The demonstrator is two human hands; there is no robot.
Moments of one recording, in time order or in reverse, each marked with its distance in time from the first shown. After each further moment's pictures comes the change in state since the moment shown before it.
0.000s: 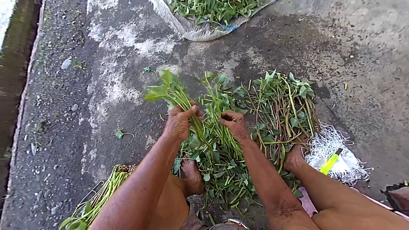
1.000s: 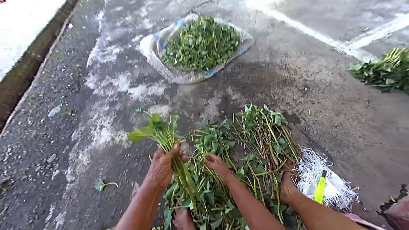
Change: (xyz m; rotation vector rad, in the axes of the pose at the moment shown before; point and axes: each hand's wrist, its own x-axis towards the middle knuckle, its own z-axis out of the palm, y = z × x) left_hand -0.004 0.034 0.002 0.102 -0.140 0.098; right_hand 0.003 0.035 0.013 0.092 -0.200 0.400
